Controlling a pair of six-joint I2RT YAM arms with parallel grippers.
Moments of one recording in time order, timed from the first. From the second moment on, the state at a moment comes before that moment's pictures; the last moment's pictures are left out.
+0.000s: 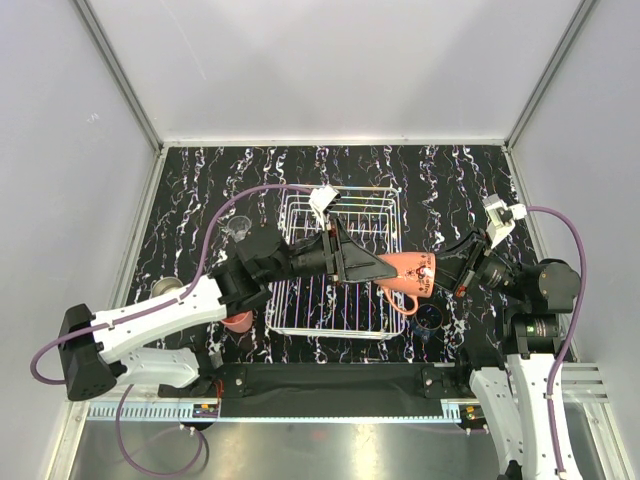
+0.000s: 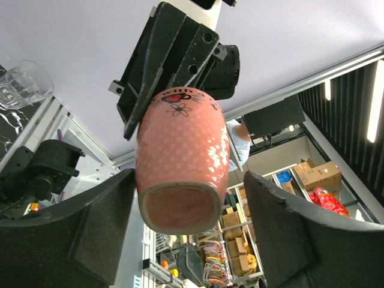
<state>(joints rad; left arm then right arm) -1.07 1.17 0.98 0.39 0.41 -1.26 -0.01 0.50 0.70 0.24 -1.20 1.04</state>
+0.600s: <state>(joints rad) -1.07 1.17 0.98 0.34 0.41 -1.24 -0.01 0.51 0.79 -0.02 -1.17 0.88</state>
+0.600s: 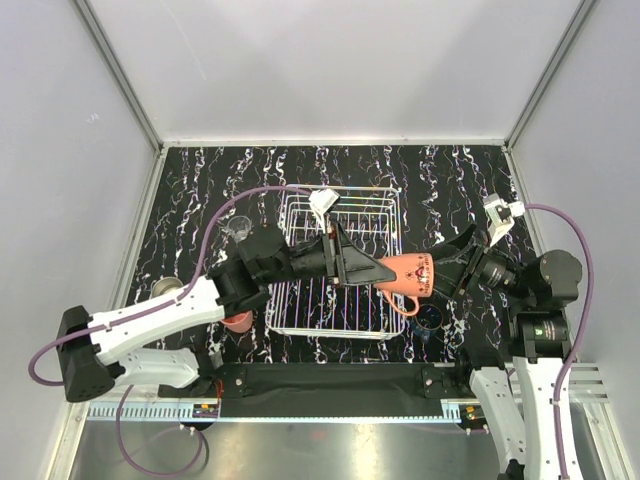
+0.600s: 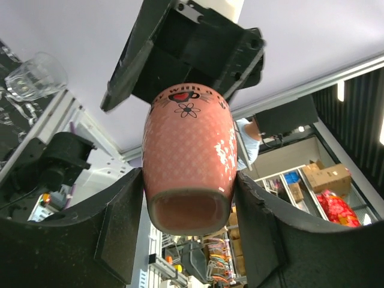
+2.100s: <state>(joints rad) -0.91 1.44 1.17 -0.97 -0.26 -0.77 -0.01 0.57 0.93 -0.85 -0.54 0.51</state>
